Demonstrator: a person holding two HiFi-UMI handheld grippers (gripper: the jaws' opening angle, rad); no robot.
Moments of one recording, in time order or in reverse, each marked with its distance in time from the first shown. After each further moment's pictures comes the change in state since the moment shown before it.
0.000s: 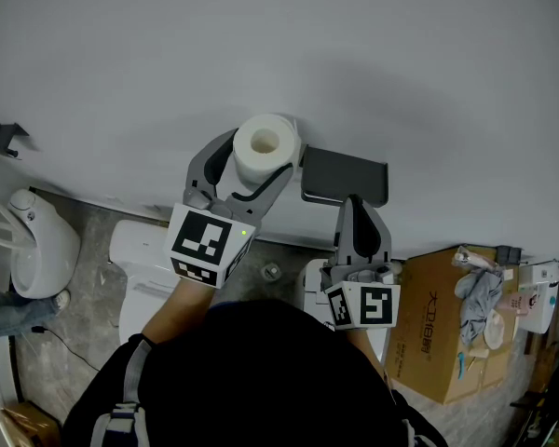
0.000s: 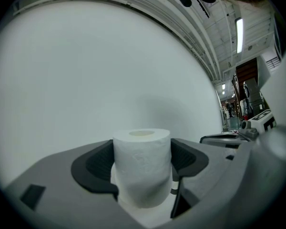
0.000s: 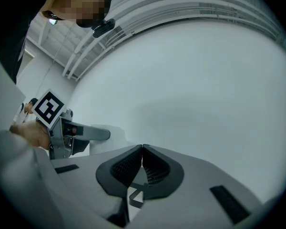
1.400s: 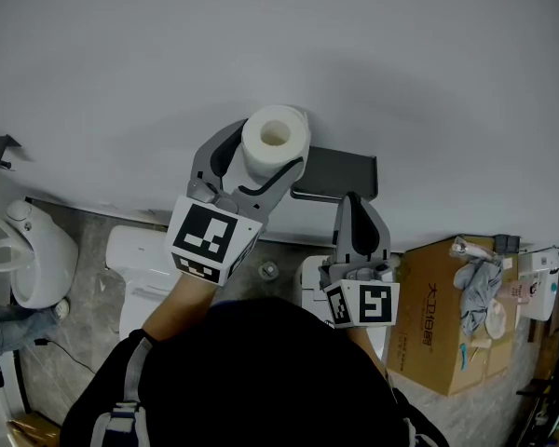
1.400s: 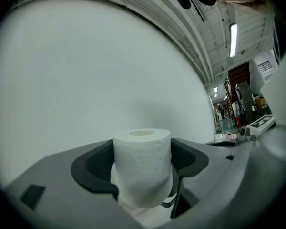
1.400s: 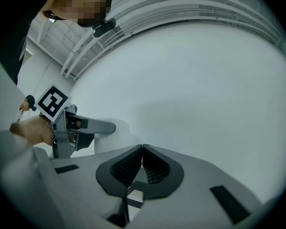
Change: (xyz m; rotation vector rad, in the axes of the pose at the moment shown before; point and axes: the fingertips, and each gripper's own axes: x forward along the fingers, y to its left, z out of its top) left arm 0.022 -0.031 0.023 0.021 -0.037 -0.087; right arm -0.011 -0.018 0.003 -0.010 -0.007 -0.035
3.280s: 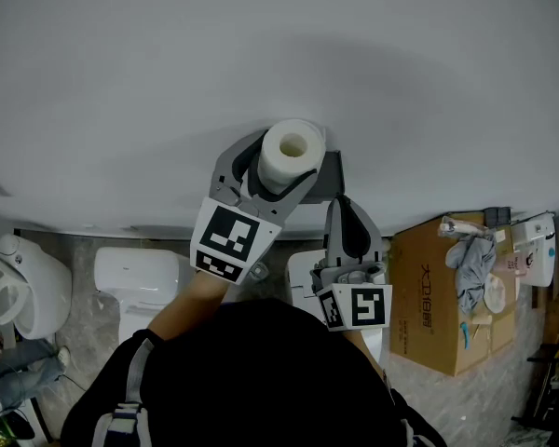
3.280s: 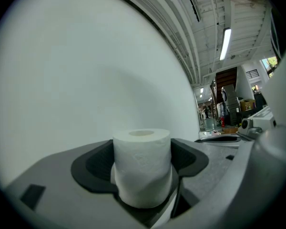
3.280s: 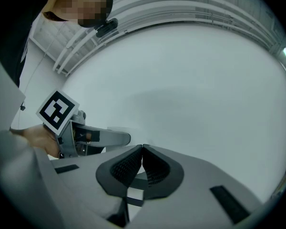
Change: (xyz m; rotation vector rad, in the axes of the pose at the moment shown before) left arm 0.074 -0.072 -0.027 0.010 0.044 -0.182; right arm -0.016 -0.047 -0.007 0.007 0.009 -0.097
